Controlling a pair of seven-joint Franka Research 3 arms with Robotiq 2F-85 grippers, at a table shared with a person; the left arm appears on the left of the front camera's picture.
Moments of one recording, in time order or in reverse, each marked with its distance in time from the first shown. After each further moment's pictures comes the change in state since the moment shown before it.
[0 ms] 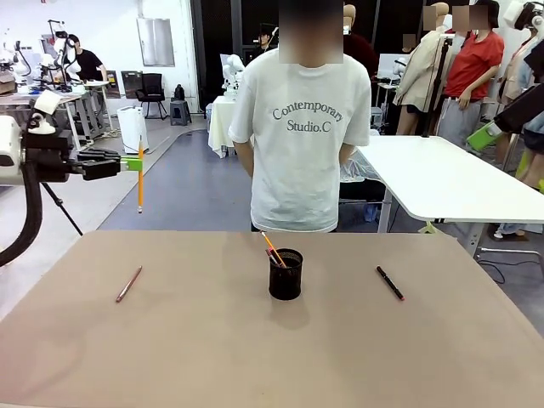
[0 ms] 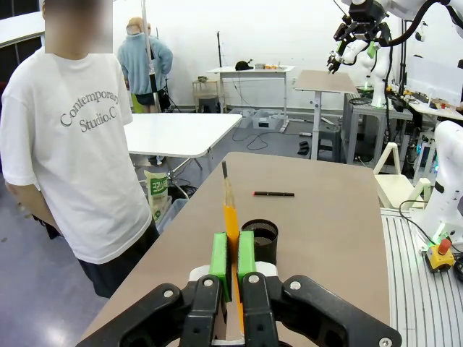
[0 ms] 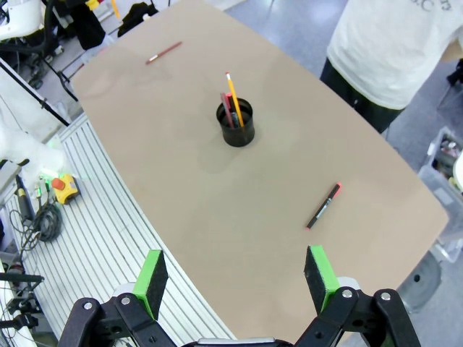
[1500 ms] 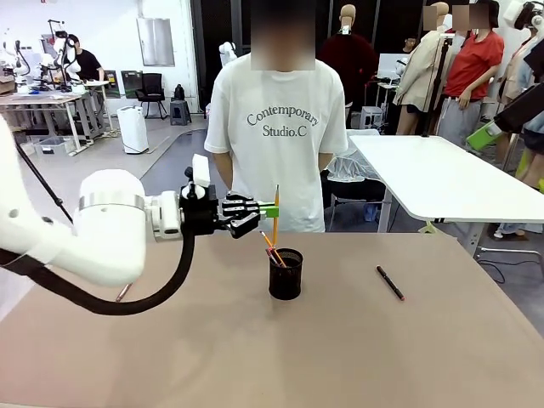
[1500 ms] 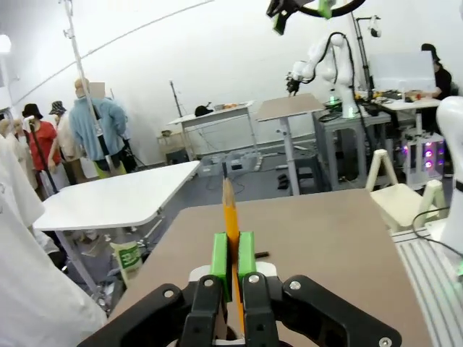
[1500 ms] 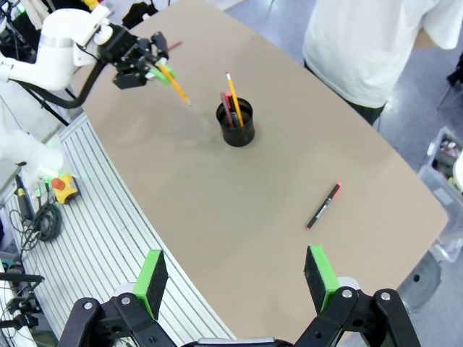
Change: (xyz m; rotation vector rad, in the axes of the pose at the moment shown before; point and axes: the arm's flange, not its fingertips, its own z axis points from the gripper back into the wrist) left arm -0.074 -0.083 -0.257 -0.133 -0.173 -0.178; right arm 0.000 0.000 0.000 -0.001 0.001 0.001
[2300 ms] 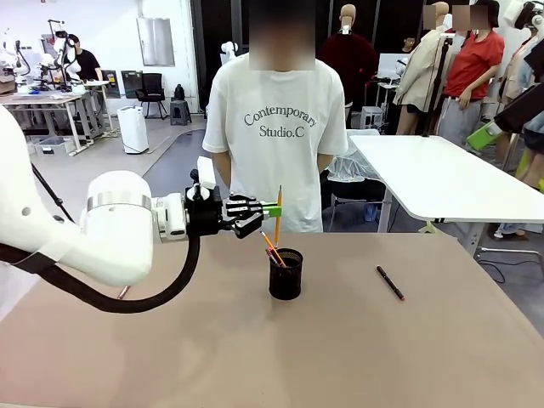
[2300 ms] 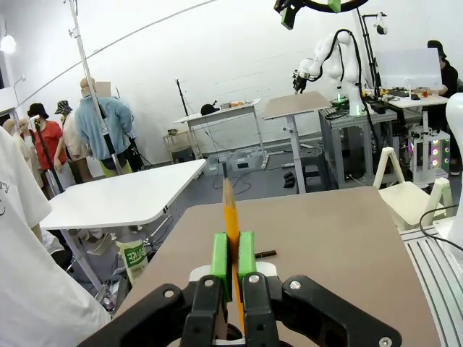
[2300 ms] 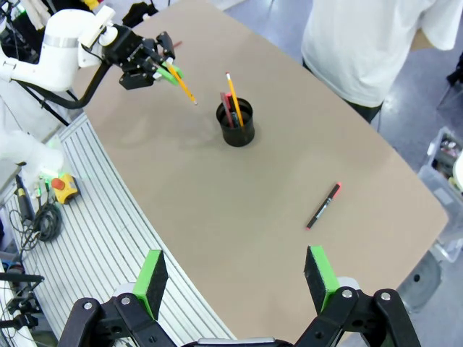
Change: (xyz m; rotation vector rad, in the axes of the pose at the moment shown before) left arm -0.002 0.001 -0.005 0.014 0.006 -0.005; right arm 0.000 0.000 0.000 0.000 0.000 0.000
